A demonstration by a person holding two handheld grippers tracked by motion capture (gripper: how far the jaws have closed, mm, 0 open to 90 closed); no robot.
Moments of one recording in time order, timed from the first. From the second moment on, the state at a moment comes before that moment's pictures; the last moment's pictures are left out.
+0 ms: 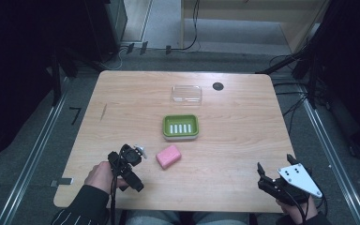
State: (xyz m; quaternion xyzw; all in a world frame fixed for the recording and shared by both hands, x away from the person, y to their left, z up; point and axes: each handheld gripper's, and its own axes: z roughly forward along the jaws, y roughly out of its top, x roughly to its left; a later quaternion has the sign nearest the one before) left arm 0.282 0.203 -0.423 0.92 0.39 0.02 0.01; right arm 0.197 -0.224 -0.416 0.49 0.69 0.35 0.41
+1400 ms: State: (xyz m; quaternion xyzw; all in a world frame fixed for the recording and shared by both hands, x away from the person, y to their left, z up) left arm 0.324 0.165 -0.416 0.93 0.36 0.02 0.04; right arm 0.197 -0.224 -0.416 0.49 0.69 0.35 0.41
